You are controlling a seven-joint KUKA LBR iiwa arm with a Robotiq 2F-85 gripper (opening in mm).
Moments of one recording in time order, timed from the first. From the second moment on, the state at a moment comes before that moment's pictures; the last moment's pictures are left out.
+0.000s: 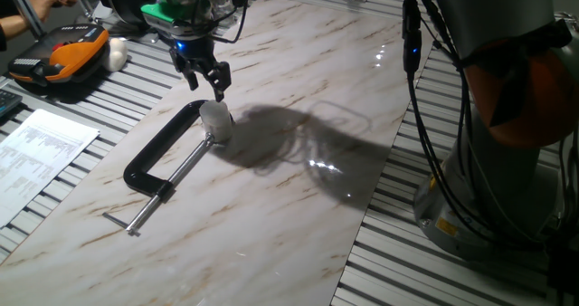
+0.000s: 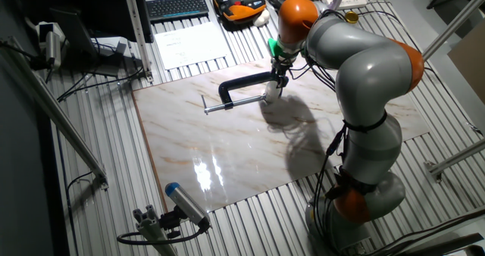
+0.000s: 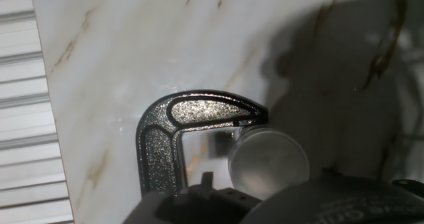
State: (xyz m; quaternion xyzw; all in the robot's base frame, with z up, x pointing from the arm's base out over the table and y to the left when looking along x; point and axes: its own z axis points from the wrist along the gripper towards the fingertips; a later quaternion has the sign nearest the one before) arm 0.589 0.027 0.136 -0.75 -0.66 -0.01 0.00
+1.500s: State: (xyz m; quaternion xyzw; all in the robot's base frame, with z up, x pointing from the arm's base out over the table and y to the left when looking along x) arm 0.590 0.030 0.106 -0.75 -0.66 -0.03 0.00
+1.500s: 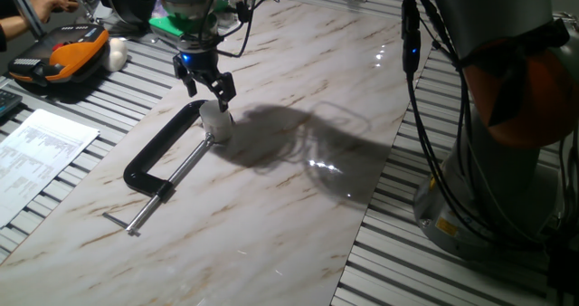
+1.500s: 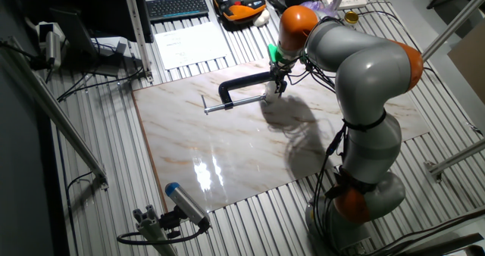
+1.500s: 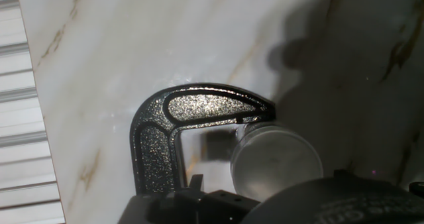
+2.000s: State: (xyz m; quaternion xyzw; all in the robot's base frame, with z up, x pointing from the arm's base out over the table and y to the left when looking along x) arm 0.593 0.031 0.098 -0.75 -0.66 -0.02 0.00
